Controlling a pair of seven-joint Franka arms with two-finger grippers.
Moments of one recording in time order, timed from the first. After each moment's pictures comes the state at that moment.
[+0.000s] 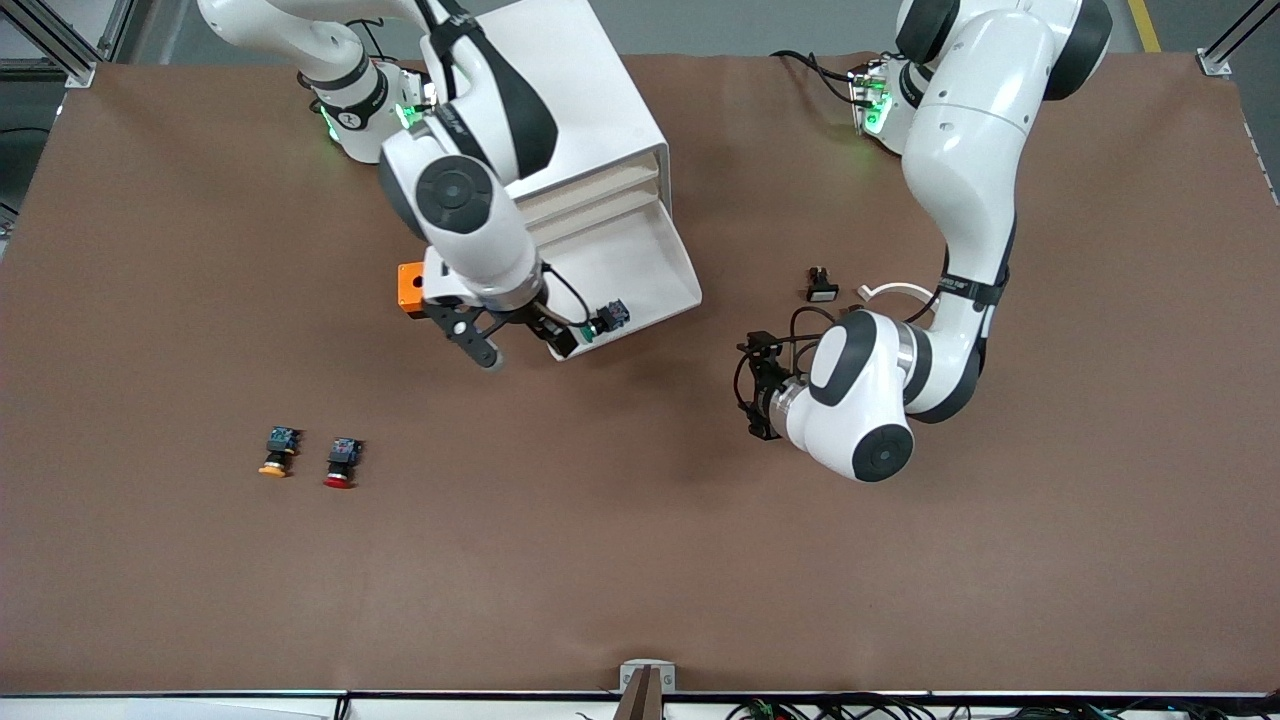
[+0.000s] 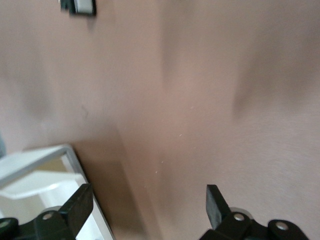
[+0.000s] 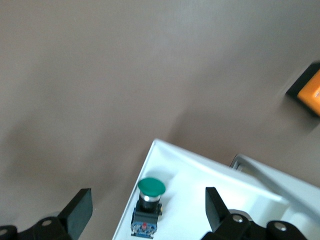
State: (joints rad) left arm -0.45 0.82 0.02 -1.22 -0.45 1.65 -1.93; right arm 0.70 0.35 -0.05 -1.73 0.09 2.08 1.39
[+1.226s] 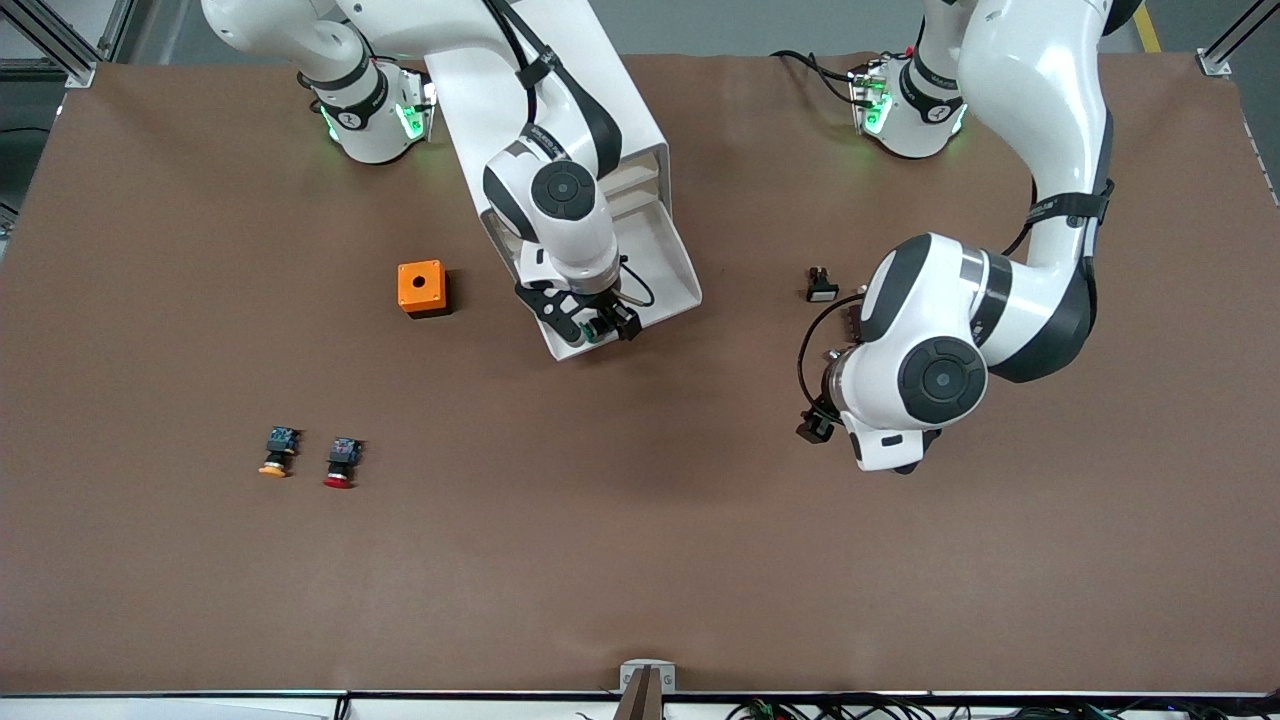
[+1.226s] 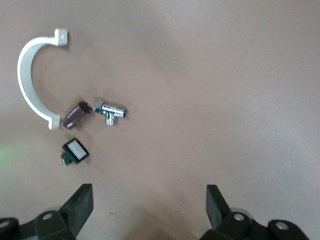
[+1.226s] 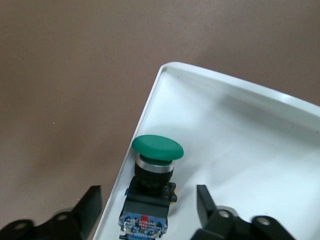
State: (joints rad) left arm -0.43 0.63 0.03 -1.22 -0.12 1.61 -1.28; right arm 0.84 0.46 -0.05 -1.86 0.09 2.36 1.50
